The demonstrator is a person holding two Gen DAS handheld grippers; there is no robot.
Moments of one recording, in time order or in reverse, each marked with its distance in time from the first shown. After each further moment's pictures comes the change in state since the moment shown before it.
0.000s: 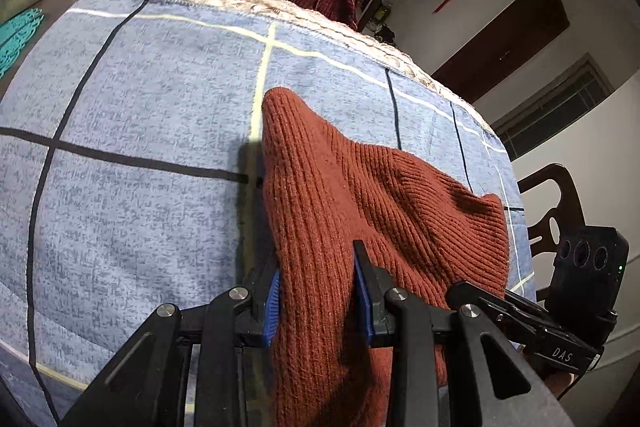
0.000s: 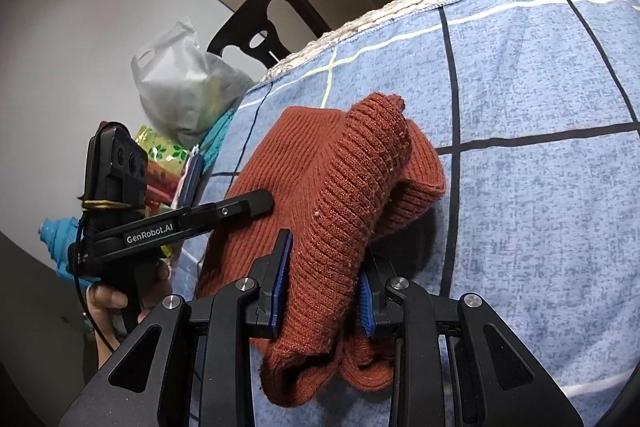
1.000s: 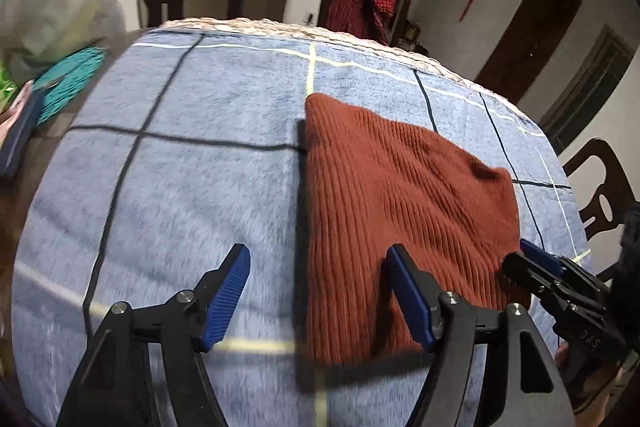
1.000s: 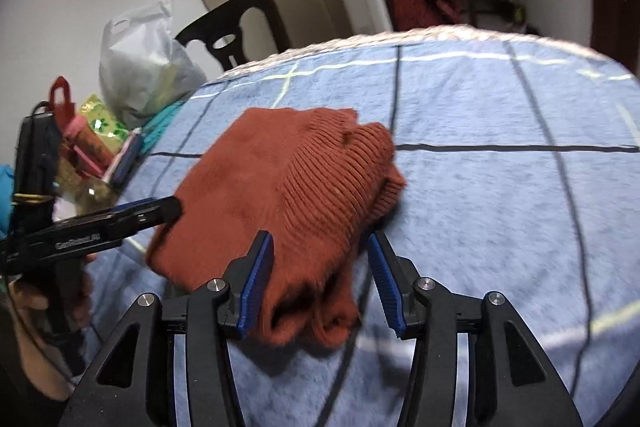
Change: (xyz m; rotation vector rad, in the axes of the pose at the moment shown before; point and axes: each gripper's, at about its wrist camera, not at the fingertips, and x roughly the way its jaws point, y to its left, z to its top) left arm -0.038 -0.011 -0.063 0.092 -0.155 0.252; right arm -0.030 0.027 -0.049 -0.182 -0.136 -0.348
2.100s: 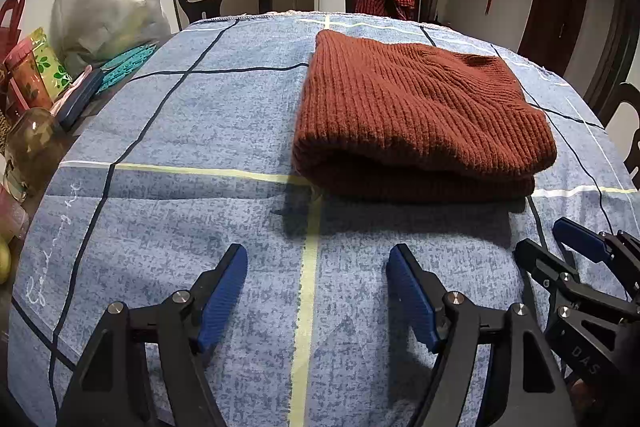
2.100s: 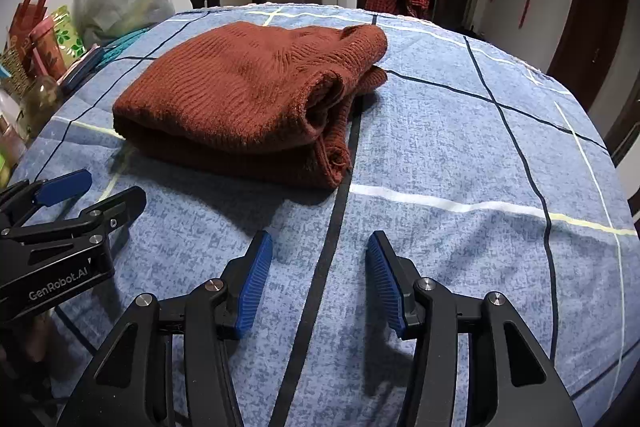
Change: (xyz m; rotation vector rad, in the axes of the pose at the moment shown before) left arm -0.006 -0.027 -0.102 0.059 -0.078 0.217; right arm -0.001 0.040 -0.080 -0.167 0.048 -0.296
